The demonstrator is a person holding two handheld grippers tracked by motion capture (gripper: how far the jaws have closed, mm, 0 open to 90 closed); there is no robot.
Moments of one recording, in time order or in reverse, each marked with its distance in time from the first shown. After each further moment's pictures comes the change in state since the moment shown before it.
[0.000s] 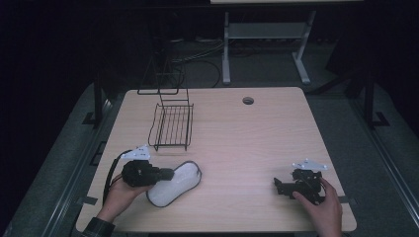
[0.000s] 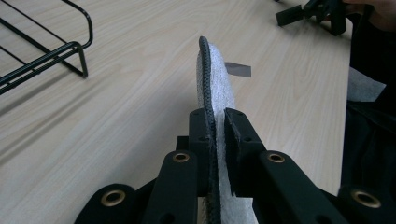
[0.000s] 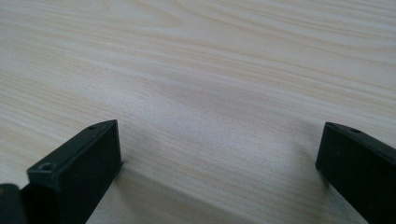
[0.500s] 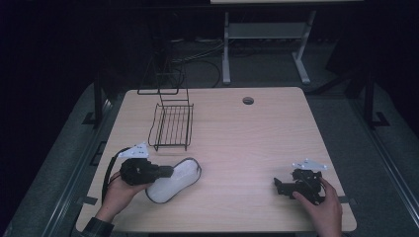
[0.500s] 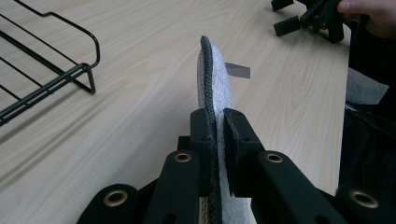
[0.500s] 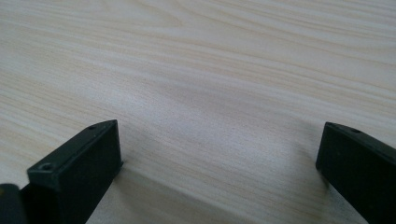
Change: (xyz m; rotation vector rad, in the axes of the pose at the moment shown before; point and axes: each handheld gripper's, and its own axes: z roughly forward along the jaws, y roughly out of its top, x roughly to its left) left arm -0.003 0.010 -0.008 -0.025 0.021 0.022; right arm 0.000 0.000 0.000 0.000 0.000 0.000
